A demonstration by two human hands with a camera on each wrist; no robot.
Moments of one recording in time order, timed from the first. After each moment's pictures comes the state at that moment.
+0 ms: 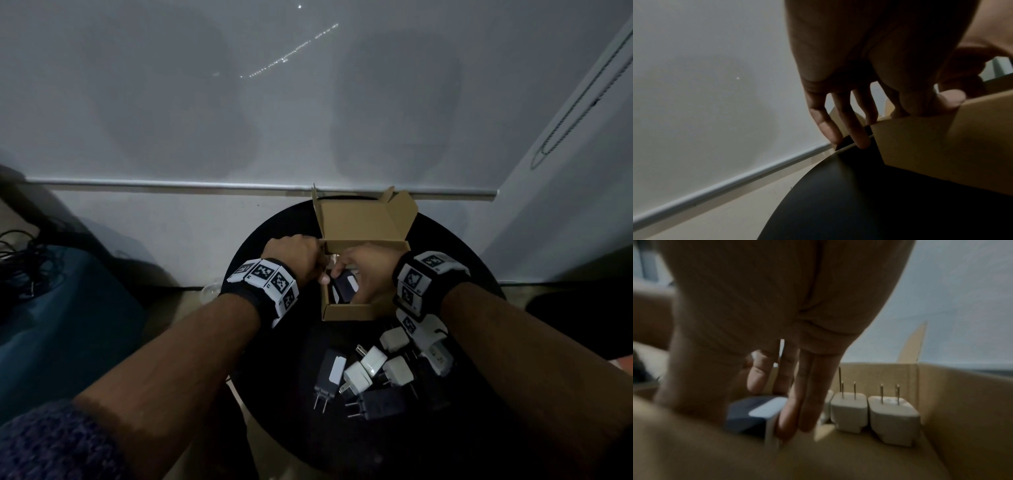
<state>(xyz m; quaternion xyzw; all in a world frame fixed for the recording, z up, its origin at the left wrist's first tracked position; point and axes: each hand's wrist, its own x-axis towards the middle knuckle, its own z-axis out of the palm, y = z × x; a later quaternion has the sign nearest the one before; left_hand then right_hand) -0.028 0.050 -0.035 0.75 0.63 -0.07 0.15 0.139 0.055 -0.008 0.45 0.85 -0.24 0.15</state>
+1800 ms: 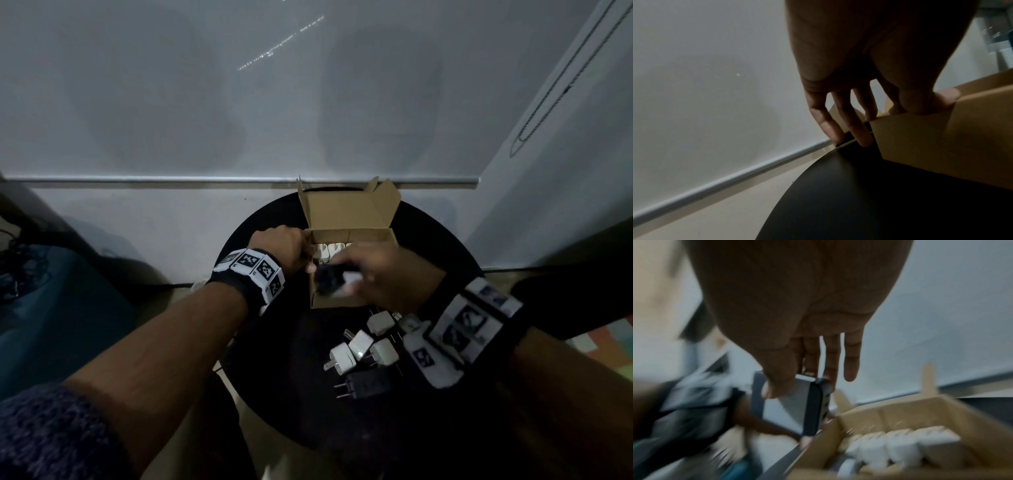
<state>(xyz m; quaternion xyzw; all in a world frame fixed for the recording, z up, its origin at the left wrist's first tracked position) -0.027 0.039 -0.024 0.74 0.64 -0.06 0.17 0.171 -0.020 0.026 0.42 0.87 -0.23 -0.06</state>
